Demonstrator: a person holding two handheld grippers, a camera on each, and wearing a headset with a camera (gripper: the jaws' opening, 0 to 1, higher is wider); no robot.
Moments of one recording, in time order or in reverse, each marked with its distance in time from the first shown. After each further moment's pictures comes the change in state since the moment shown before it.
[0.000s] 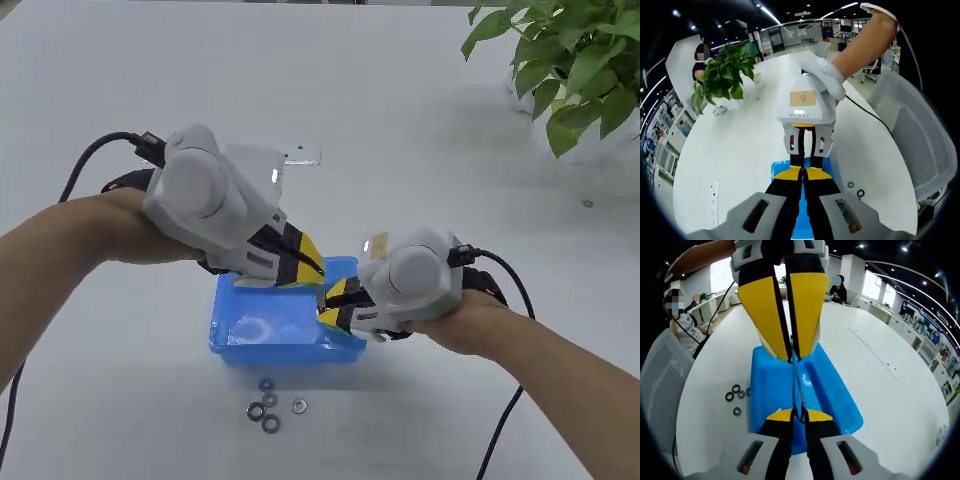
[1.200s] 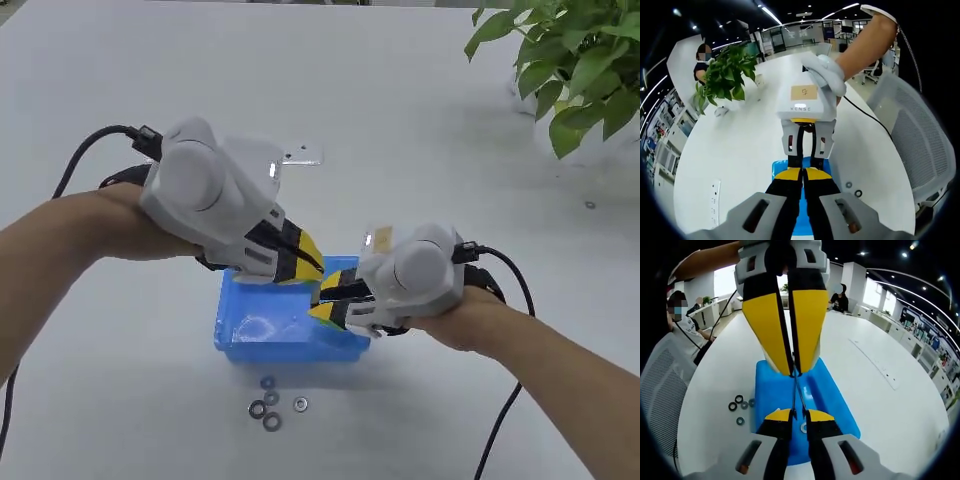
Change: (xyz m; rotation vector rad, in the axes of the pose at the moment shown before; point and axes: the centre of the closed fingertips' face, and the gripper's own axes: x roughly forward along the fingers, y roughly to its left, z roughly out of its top) left arm -0.012 -0.004 0.006 -0.003 -0.004 0.011; right arm -0.008 0.004 0.024 -0.024 -0.072 -0.001
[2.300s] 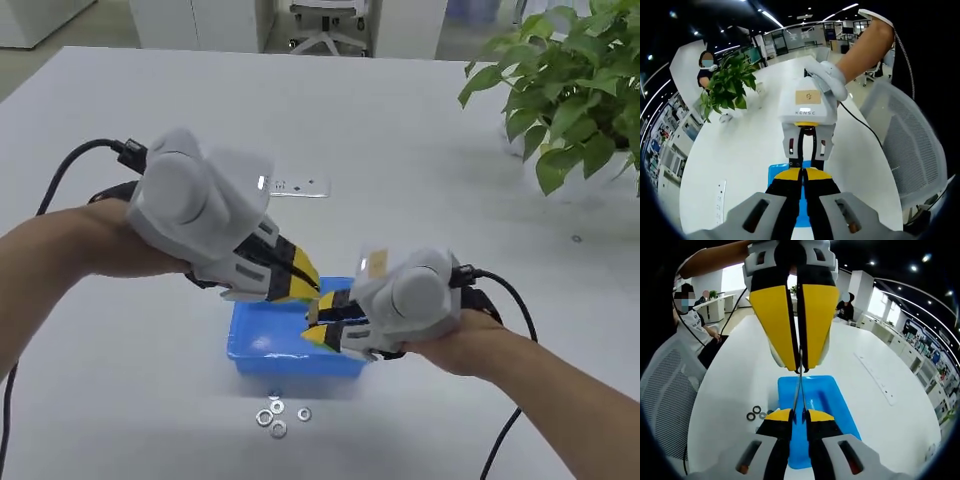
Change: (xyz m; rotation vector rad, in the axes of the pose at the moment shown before) left arm -0.038 -0.033 0.027 0.017 -0.014 0.041; right arm -0.020 0.035 0.035 -0.088 -0.020 -0.004
